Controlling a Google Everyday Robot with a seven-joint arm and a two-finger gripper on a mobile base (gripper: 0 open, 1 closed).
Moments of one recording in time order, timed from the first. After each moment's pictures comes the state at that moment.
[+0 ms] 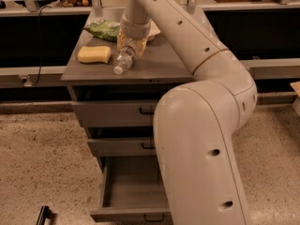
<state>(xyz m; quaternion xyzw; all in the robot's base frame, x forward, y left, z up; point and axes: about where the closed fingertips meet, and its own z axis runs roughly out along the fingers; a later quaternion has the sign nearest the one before) 0.783 0.057 0.855 -0.97 0.13 -0.13 0.15</state>
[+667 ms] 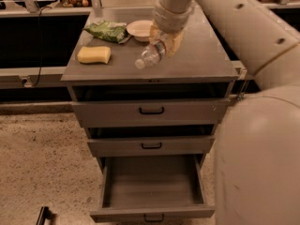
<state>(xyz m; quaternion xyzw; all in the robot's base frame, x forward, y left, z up) 0.709 -0.040 0.907 -0.93 0.31 -0.11 0.15</state>
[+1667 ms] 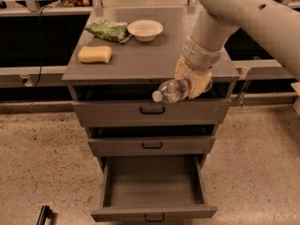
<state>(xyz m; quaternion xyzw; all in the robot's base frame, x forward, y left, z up) 0.586 -0.116 0.853 -0.88 0.46 -0.01 0.12</state>
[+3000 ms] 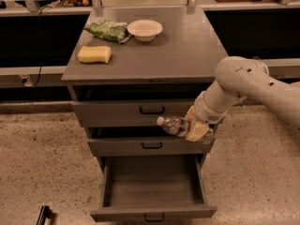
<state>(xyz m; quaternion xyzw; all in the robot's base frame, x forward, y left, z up) 0.563 -0.143 0.690 -0.70 0.69 0.07 0.17</state>
